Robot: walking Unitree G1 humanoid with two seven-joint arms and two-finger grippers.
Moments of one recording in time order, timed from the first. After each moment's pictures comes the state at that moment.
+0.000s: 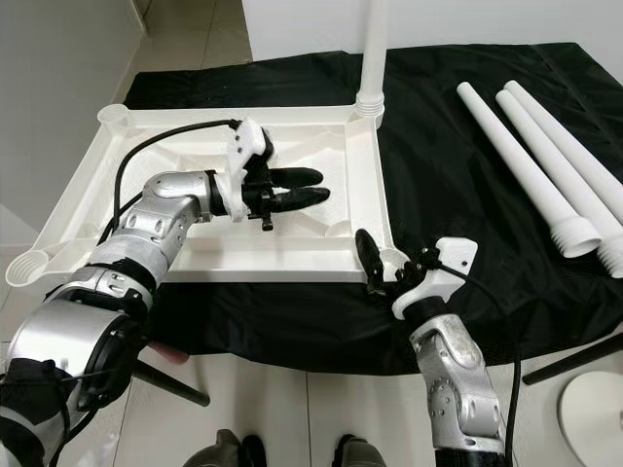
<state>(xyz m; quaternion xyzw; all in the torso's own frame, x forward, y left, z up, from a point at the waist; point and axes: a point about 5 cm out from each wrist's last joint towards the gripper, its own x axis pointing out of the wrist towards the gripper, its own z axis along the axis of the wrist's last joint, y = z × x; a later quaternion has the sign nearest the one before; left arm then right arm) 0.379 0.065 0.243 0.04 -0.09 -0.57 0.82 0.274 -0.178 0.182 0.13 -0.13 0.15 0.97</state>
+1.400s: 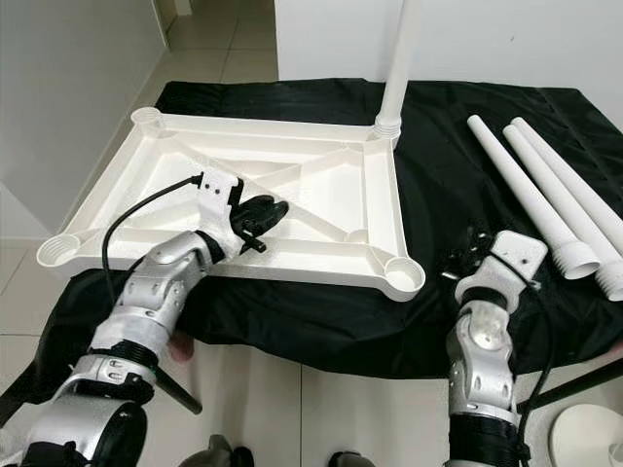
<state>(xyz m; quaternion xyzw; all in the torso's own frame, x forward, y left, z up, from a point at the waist) 0.358 0.073 0.183 -0.05 -0.04 -0.34 0.94 0.287 -0.245 0.160 -0.01 -0.11 -0.20 0.97</state>
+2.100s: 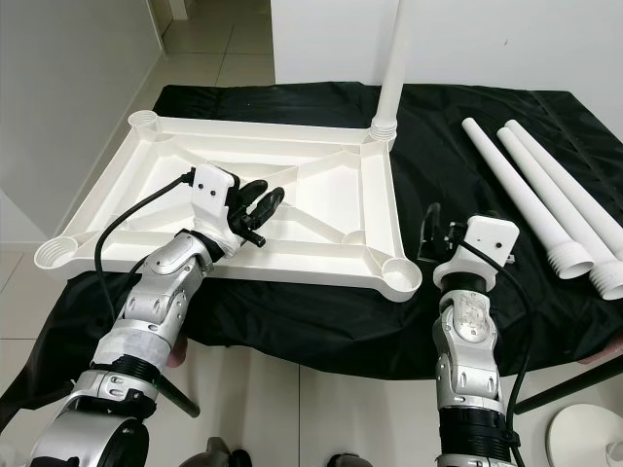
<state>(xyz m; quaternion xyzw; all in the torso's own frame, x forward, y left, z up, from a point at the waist) 0.349 0.081 0.191 0.01 -0.11 -0.32 0.94 0.295 -0.224 0.176 -0.03 -0.17 -0.13 0.98</state>
